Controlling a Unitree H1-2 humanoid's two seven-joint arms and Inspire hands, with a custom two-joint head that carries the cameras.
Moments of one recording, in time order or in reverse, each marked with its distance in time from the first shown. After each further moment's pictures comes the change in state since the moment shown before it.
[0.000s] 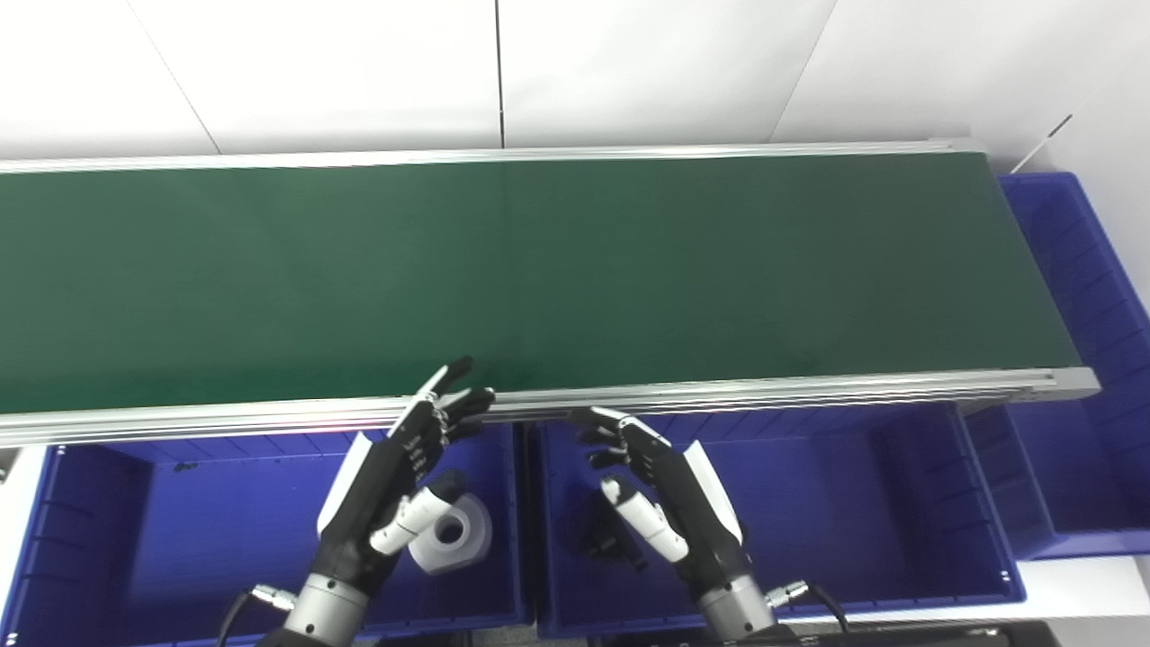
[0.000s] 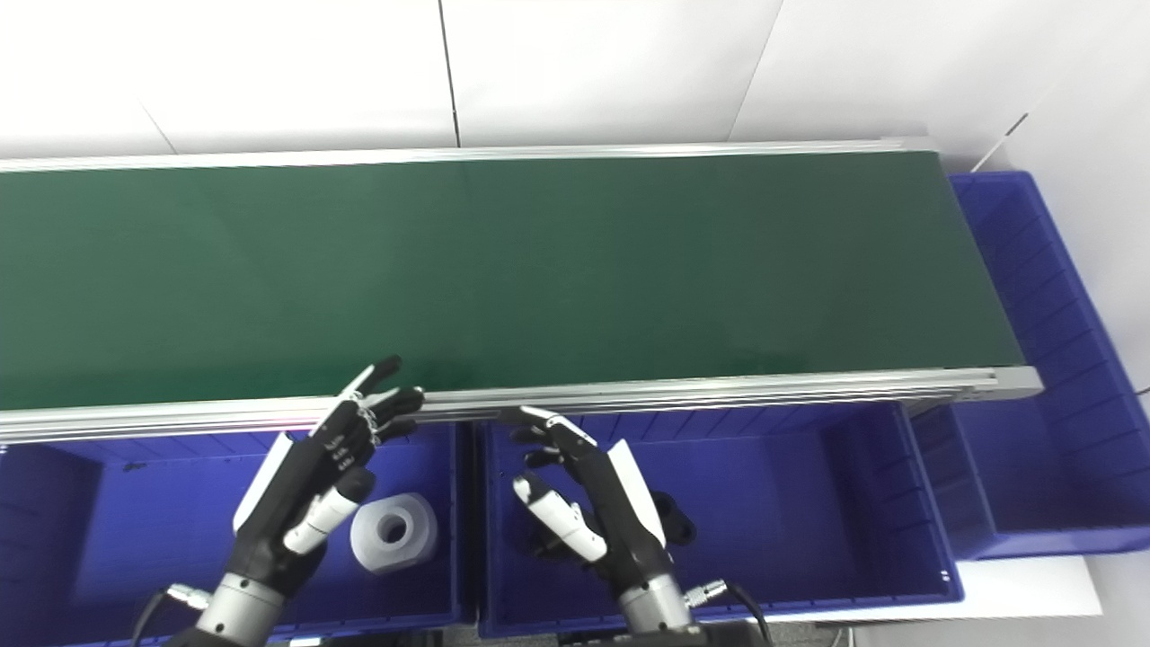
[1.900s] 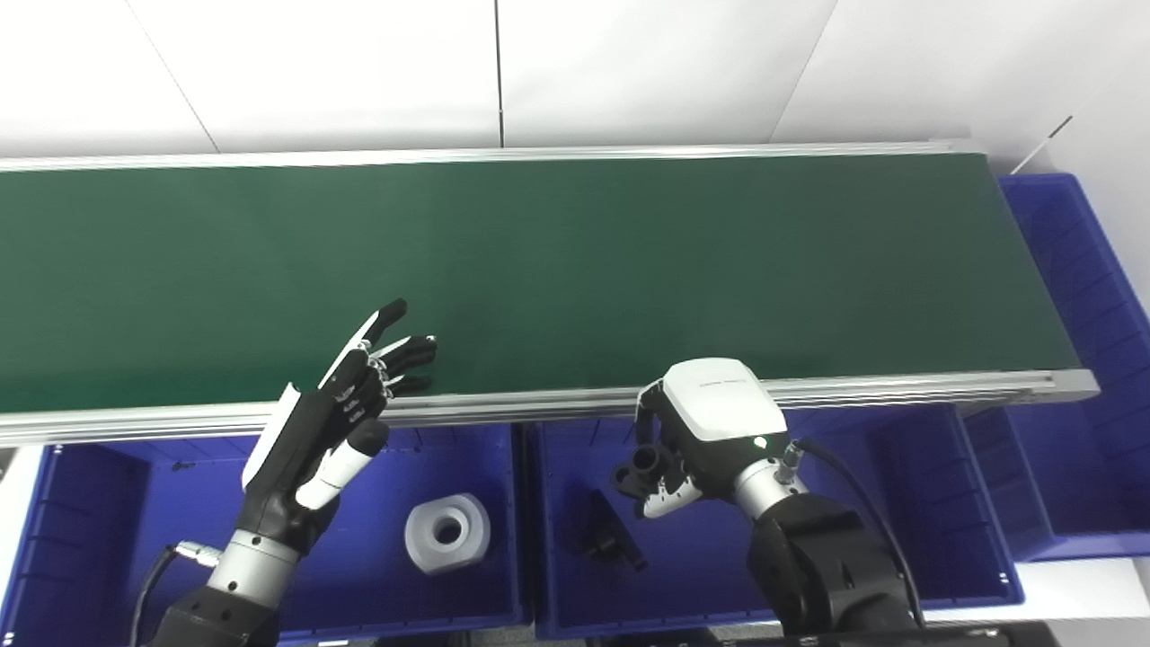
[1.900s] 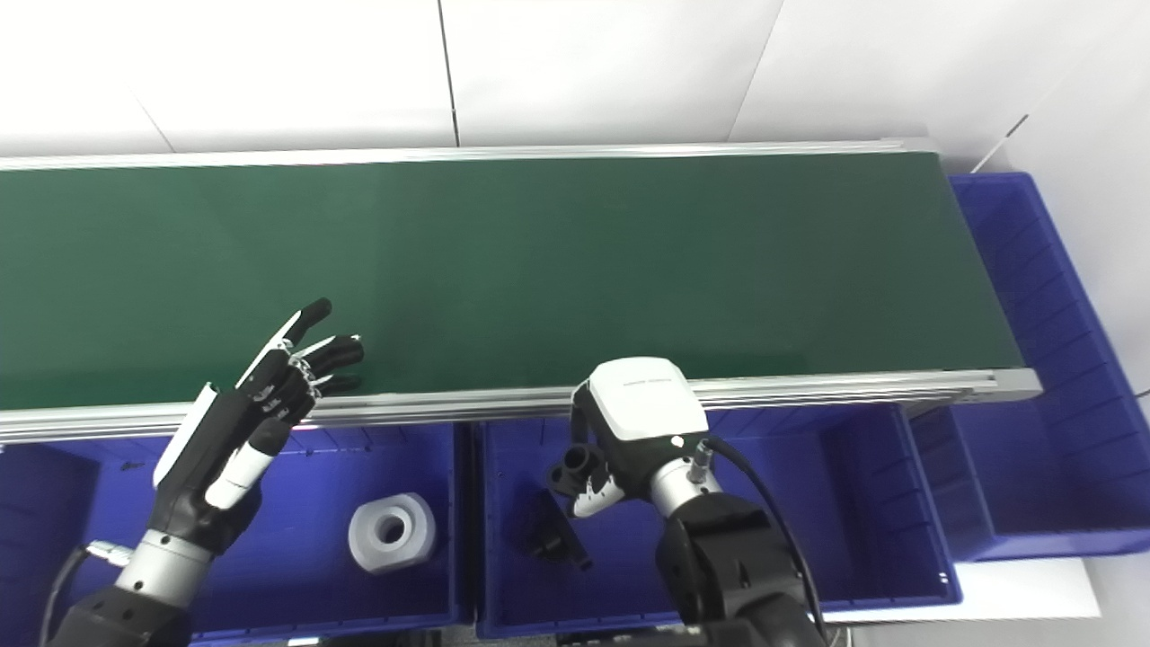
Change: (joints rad) left arm -0.098 0.103 0.102 -0.105 -0.136 0.075 -0.024; right arm -0.270 -0.116 0.080 -0.384 -1.176 0.465 0.596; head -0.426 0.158
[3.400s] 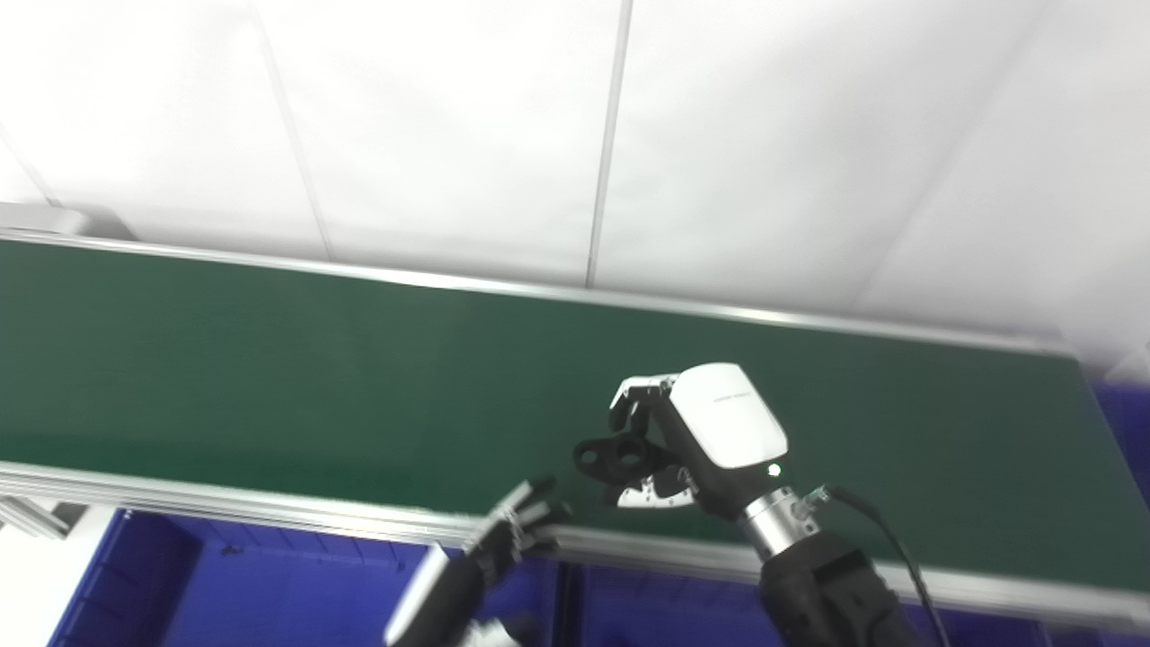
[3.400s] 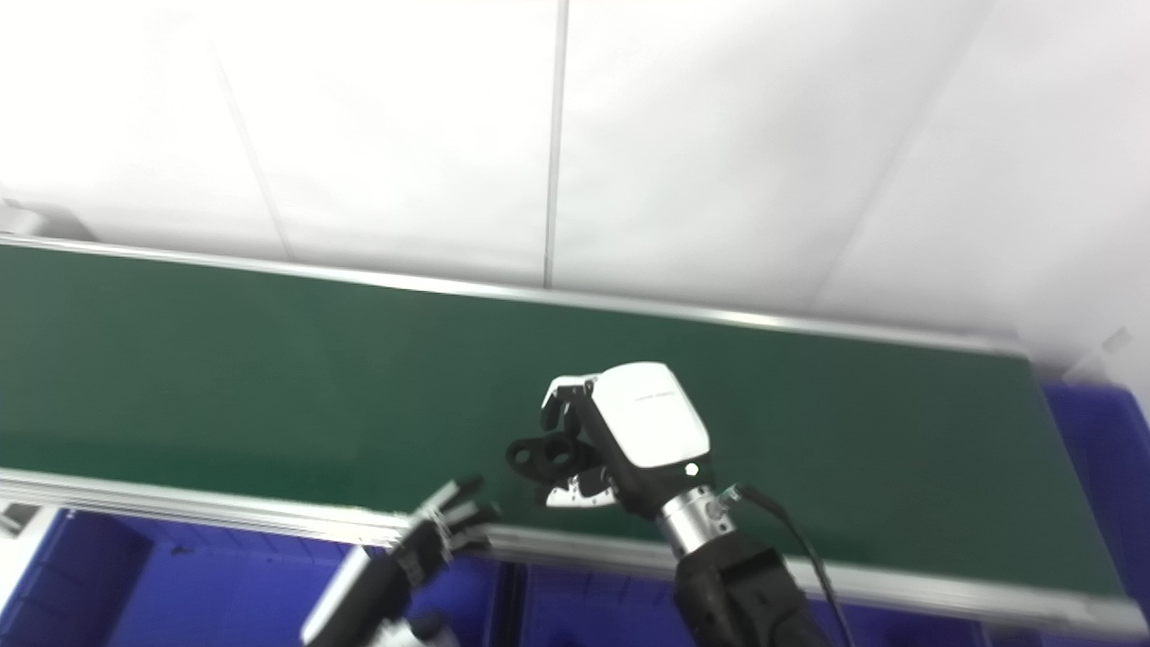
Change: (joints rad) left arm 0.067 -0.133 -0.128 0.195 0.134 -0.275 0.096; right arm -0.352 -0.185 0.153 0.234 0.521 -0.047 -0.538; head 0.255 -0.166
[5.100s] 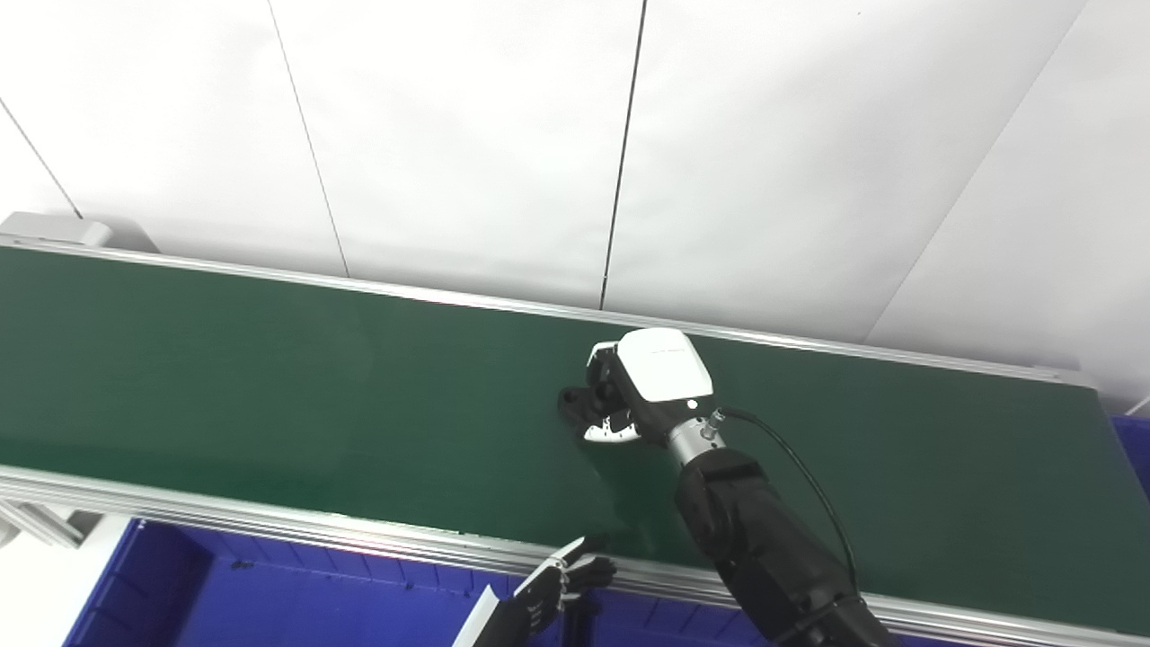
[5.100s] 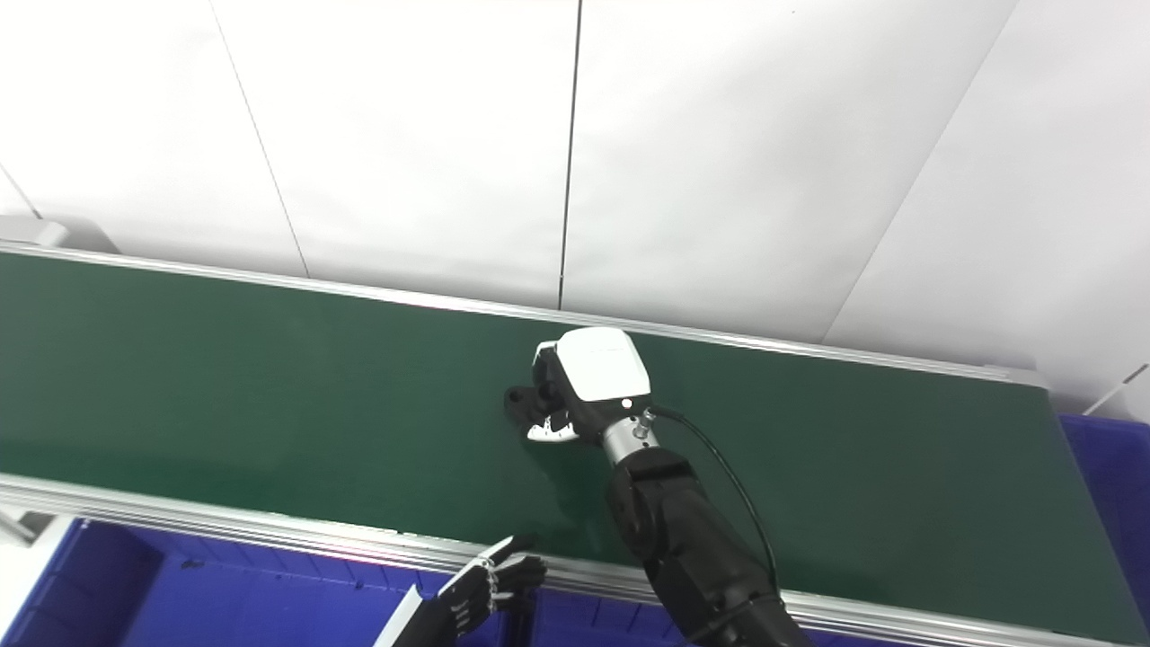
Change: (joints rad) left arm -0.027 -0.074 -0.061 0.196 0.132 -0.111 0.059; right arm -0.452 0.155 0.147 0.880 0.023 -0.016 -0.358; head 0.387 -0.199
